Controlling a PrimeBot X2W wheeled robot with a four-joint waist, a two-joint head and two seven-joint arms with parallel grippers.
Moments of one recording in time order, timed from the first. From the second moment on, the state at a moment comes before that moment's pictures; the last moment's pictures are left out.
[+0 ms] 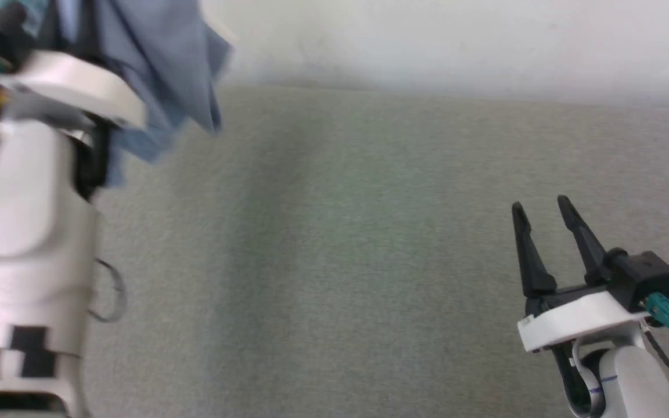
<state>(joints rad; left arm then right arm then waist) -0.92 0.34 -0.17 0.61 -0.33 -0.03 -0.26 -0.15 -0.05 0.03 0.13 0.15 0.13 -0.23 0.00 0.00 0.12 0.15</state>
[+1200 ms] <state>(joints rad) -0.26 0.05 -0.41 0.32 -0.36 0.03 -0.26 -0.06 -0.05 0.00 0.08 0.16 0.13 -0.20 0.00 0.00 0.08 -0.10</state>
